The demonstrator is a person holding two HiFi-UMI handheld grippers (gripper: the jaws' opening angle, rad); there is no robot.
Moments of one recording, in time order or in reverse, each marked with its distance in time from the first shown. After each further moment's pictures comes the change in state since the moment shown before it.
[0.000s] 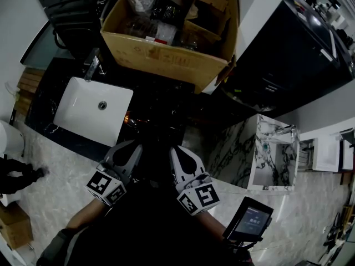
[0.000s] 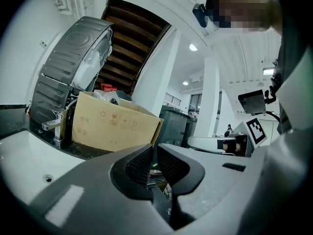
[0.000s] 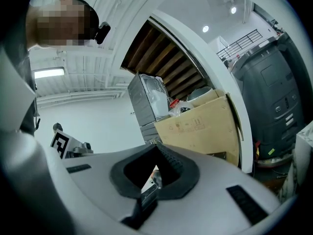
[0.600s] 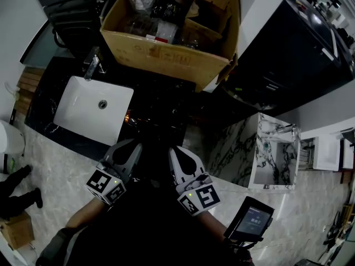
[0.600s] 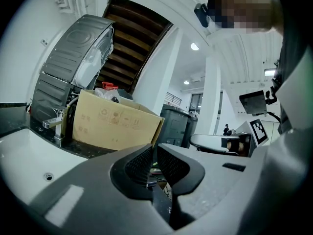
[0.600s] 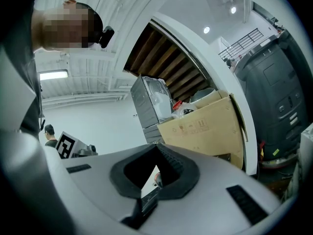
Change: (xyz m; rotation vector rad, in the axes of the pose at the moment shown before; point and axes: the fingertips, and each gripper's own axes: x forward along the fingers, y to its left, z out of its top) left arm -0.001 0.007 -0.003 -0.024 0.006 0.005; right arm 0.002 0.009 0.001 -0.003 -0.031 0.036
